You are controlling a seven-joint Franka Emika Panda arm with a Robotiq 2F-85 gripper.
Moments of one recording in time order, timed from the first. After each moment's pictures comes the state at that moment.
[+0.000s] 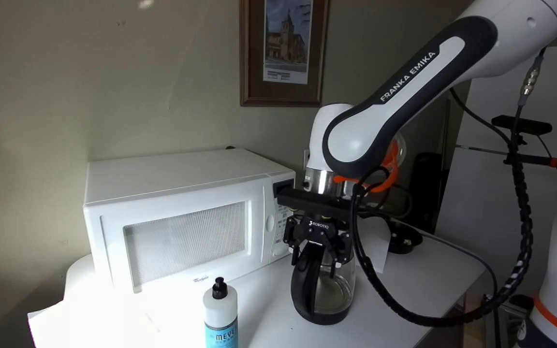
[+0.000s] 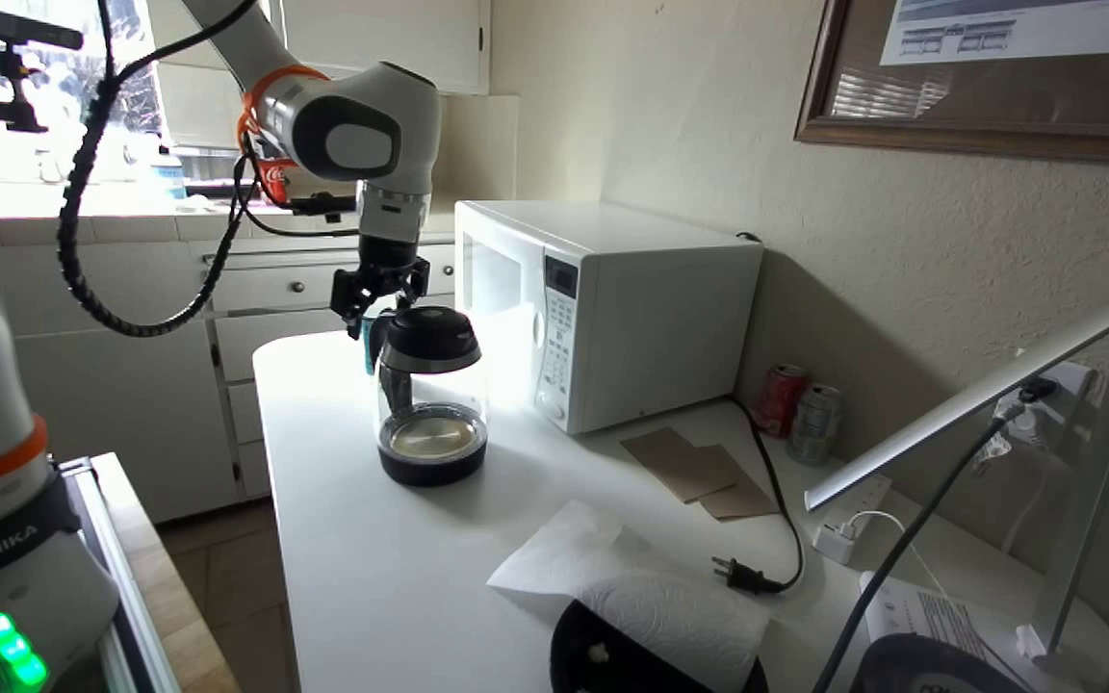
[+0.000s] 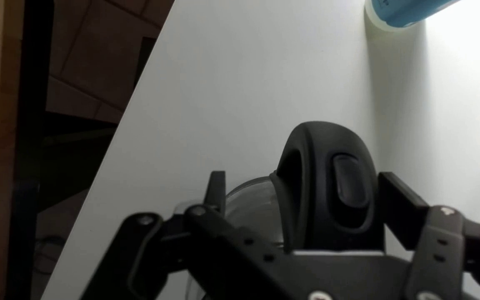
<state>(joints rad) 0.11 -0.13 0.13 -2.61 0.34 2.46 1.35</state>
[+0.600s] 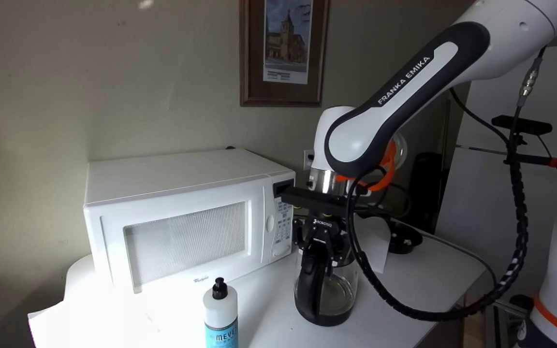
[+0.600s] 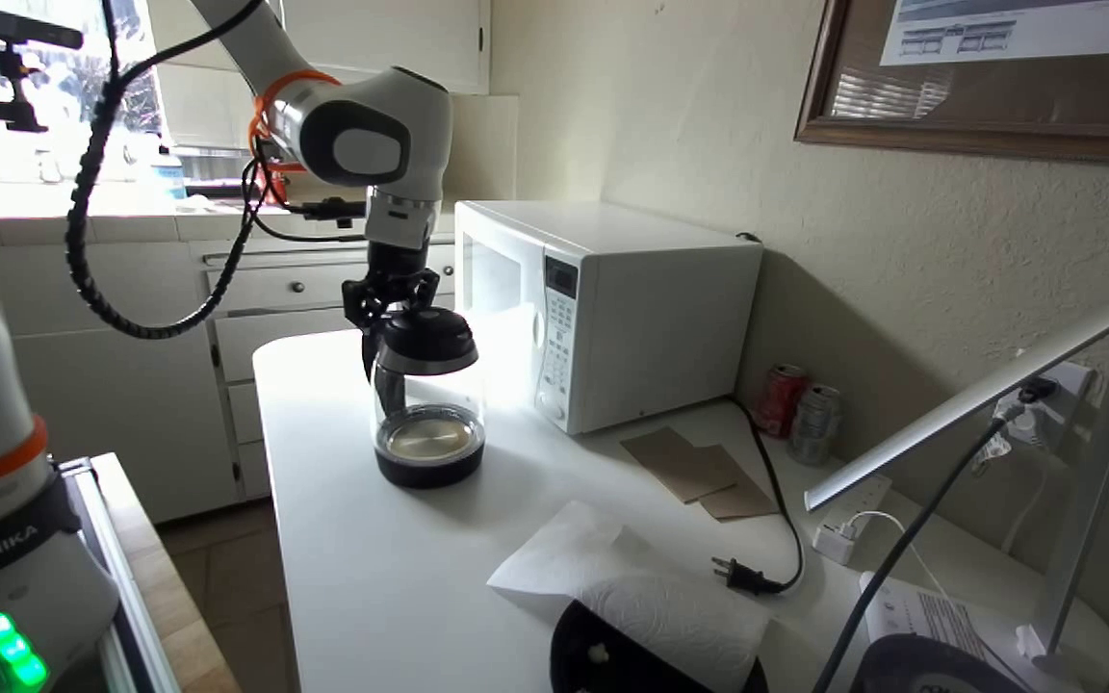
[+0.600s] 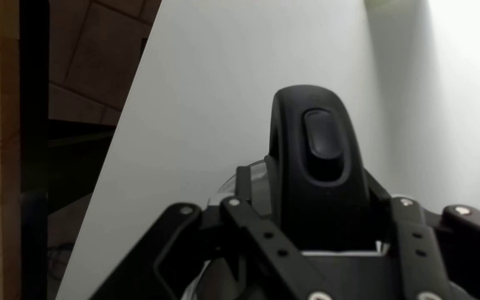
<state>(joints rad) 0.08 -0.13 0.12 -2.61 0.33 2.46 1.38</state>
